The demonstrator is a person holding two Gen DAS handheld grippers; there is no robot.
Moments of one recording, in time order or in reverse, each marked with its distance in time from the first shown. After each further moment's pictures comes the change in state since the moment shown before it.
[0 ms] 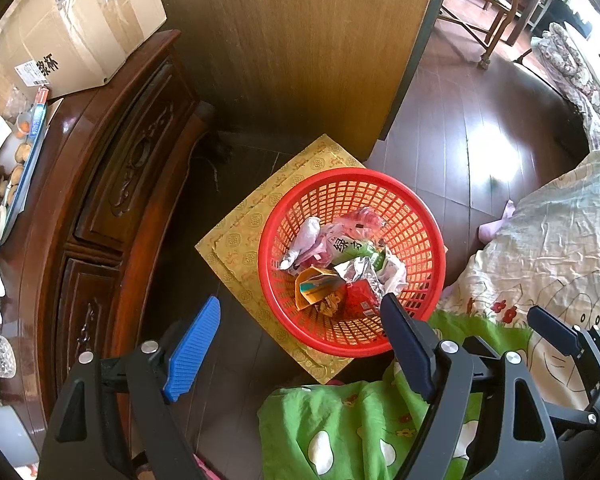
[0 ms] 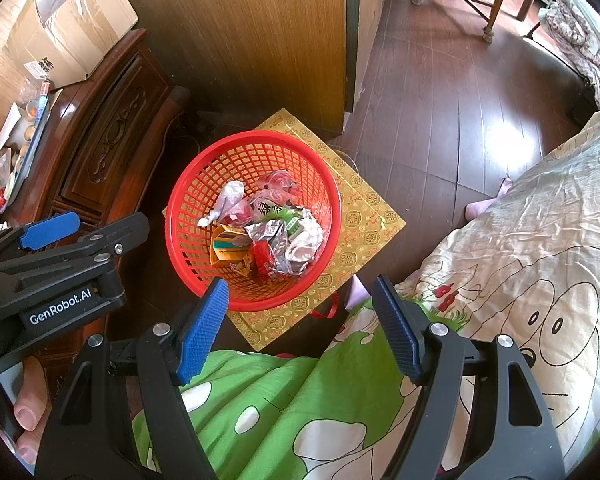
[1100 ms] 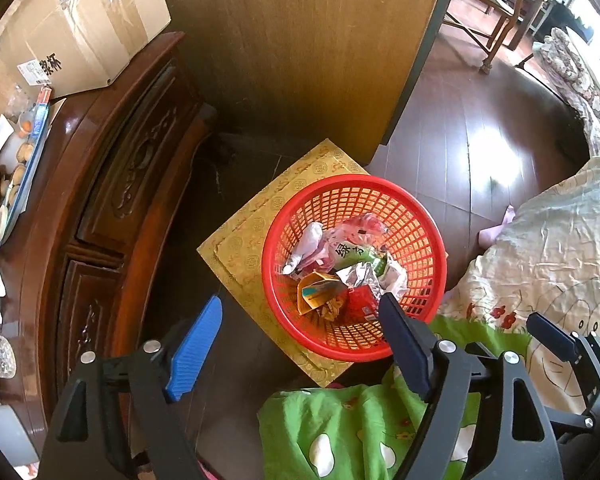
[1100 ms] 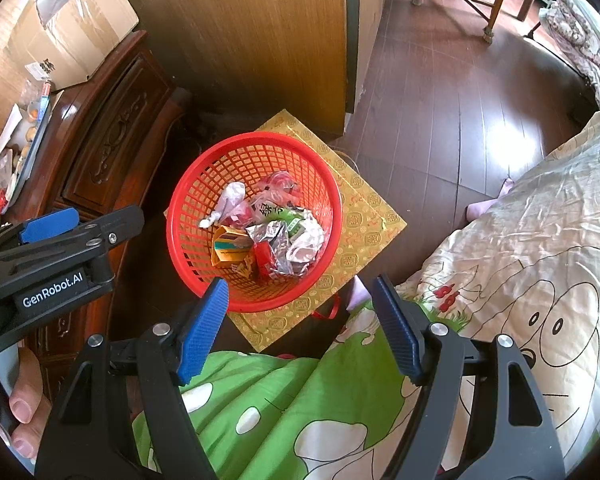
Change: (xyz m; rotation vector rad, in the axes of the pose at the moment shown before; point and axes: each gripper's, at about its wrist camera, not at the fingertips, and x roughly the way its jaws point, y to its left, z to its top) left arm -0.002 0.004 0.003 -0.011 -0.008 -0.002; right arm -0.001 0.000 0.000 0.001 -0.002 0.002
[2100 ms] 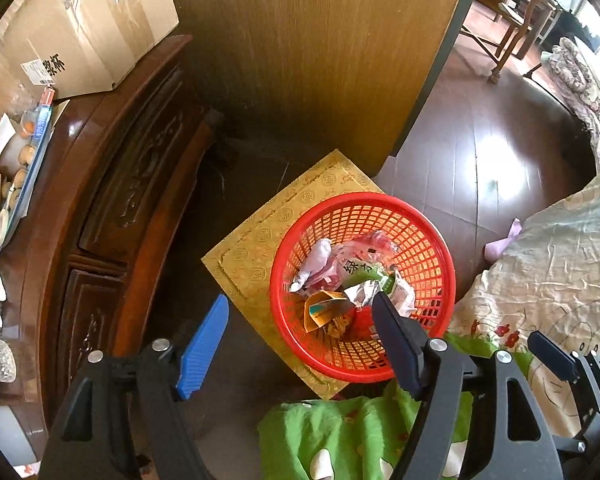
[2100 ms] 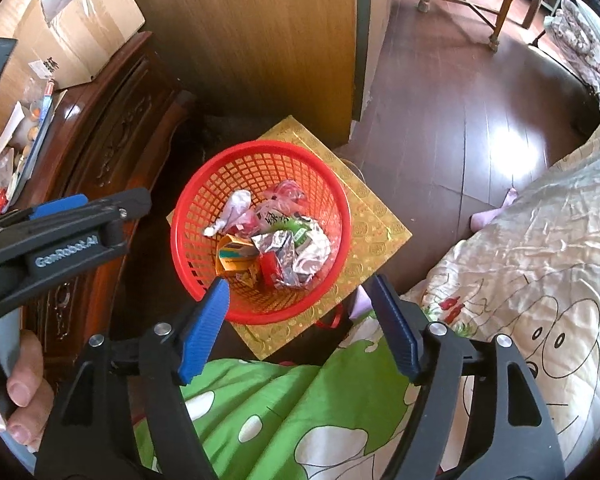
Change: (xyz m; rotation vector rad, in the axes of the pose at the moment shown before) left arm 0.004 0.008 0.016 -0.026 -0.017 0.011; right arm 0.003 0.005 0.006 -0.011 -0.008 0.005
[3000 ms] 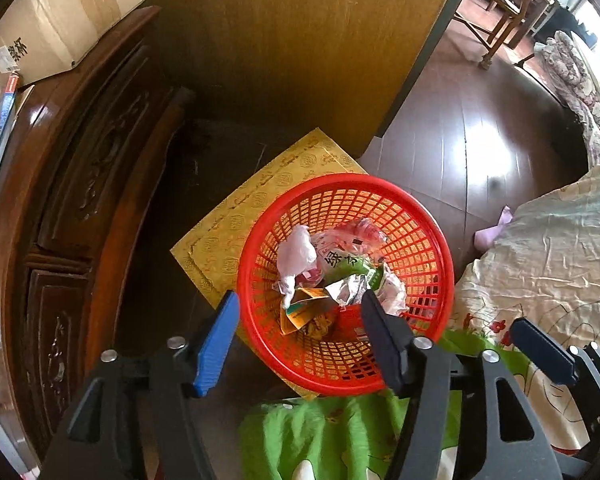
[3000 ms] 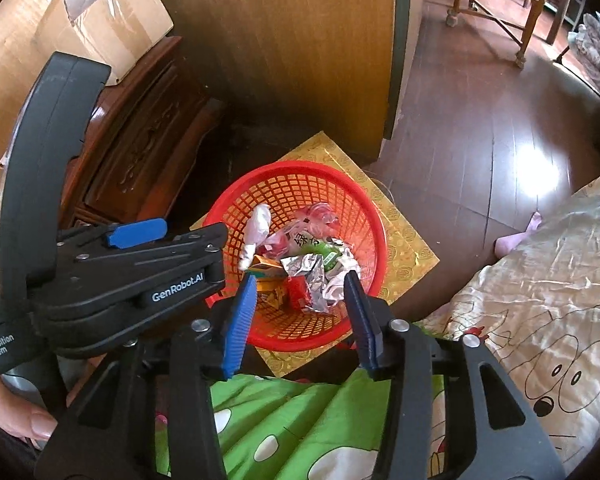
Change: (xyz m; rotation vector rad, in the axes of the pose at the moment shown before) left arm 0.044 -0.007 0.005 0.003 0.066 -0.067; right arm 0.008 0.018 0.017 -0.058 -0.044 0.069
